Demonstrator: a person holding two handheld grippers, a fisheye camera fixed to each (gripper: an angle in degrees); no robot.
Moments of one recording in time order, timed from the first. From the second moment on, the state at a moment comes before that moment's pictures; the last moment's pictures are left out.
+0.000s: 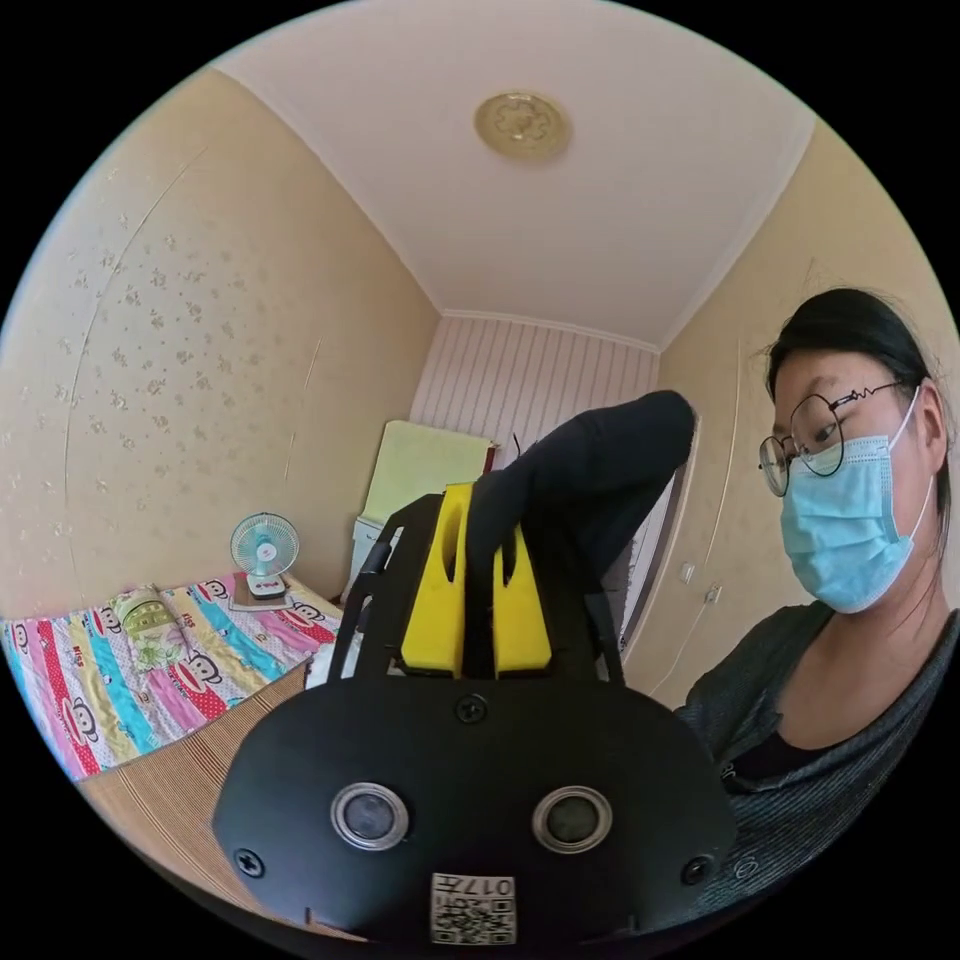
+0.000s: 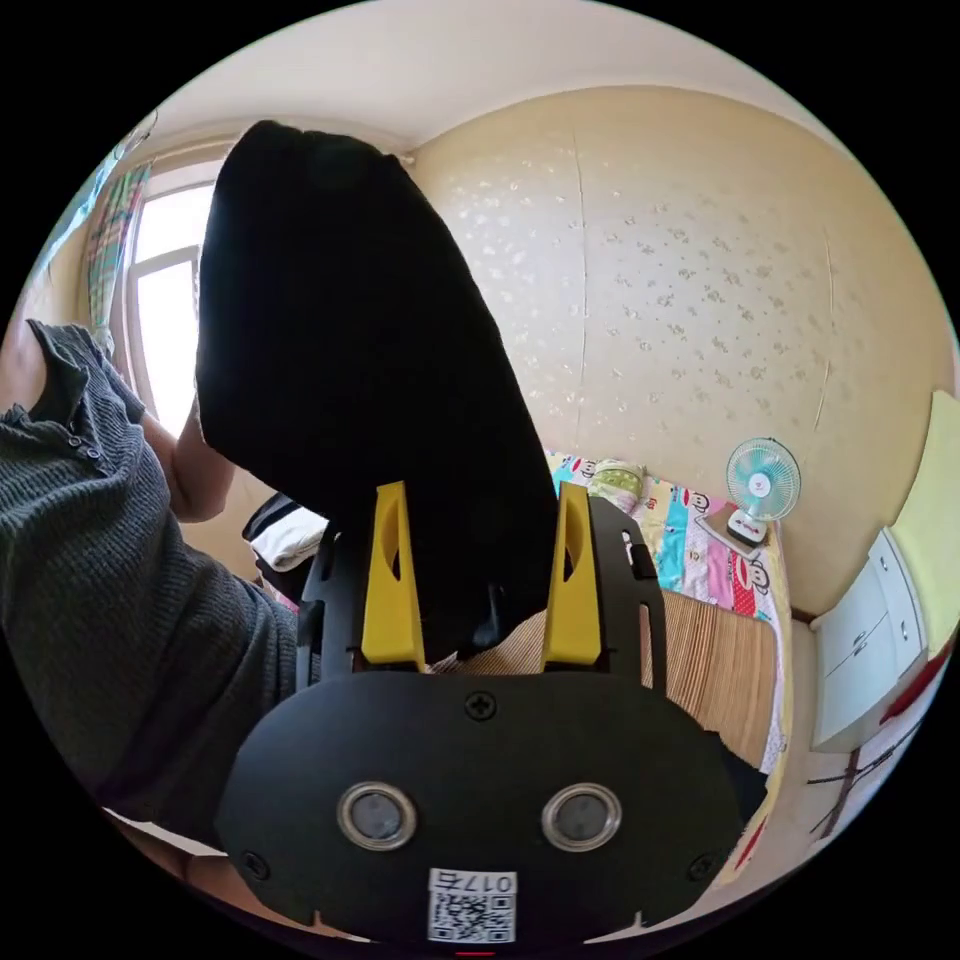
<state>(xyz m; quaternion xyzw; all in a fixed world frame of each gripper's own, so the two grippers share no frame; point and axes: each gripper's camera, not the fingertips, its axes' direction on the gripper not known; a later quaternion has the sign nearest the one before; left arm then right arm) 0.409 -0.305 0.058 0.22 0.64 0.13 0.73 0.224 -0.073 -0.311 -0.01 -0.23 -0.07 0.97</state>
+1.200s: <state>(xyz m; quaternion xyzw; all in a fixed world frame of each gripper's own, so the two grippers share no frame) 0.245 -0.407 0.012 0.23 0.53 0.13 0.81 0.290 -0.221 -0.378 0.24 -0.36 0.14 0.89</state>
